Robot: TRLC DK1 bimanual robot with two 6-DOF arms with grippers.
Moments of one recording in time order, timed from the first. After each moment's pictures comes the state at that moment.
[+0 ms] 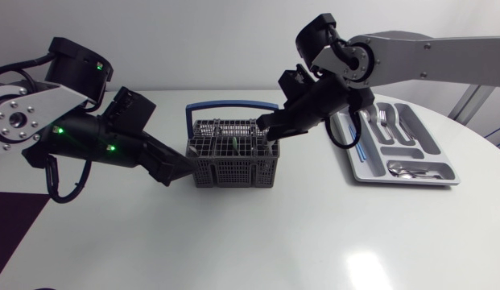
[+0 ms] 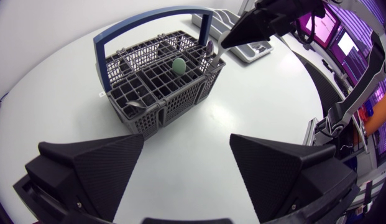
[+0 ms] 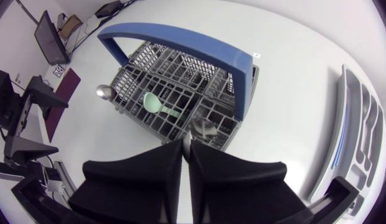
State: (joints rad) left arm -0.32 1.31 0.97 -0.56 0.40 0.22; right arm 0.46 1.77 1.41 -0.63 -0.26 0.08
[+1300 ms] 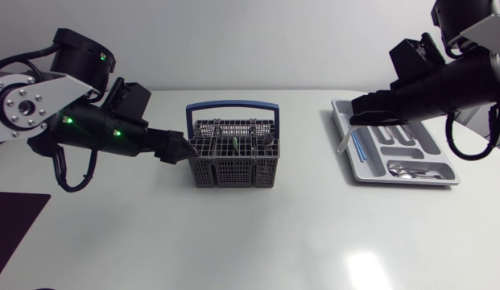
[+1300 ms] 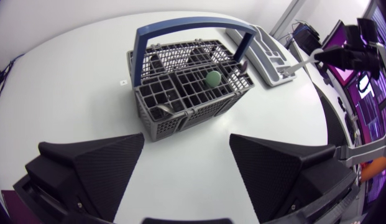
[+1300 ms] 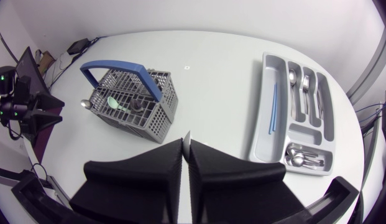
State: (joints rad) left arm -0.31 1.37 1.02 -0.54 0.30 -0.02; right arm 0.19 1.30 1.18 -0.74 -0.19 0.02
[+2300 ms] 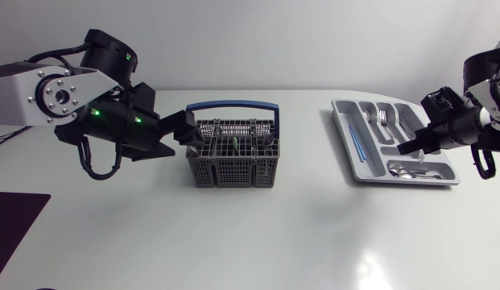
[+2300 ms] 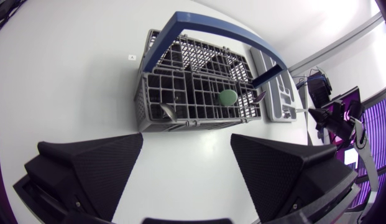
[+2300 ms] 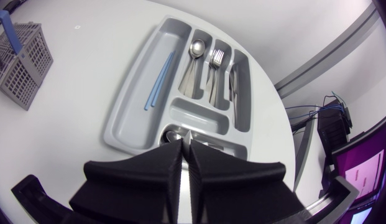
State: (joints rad) left arm -0.33 1.48 1.09 -0.53 0.27 -0.44; right arm -0.20 1.48 0.99 -0.38 0.09 -0.47
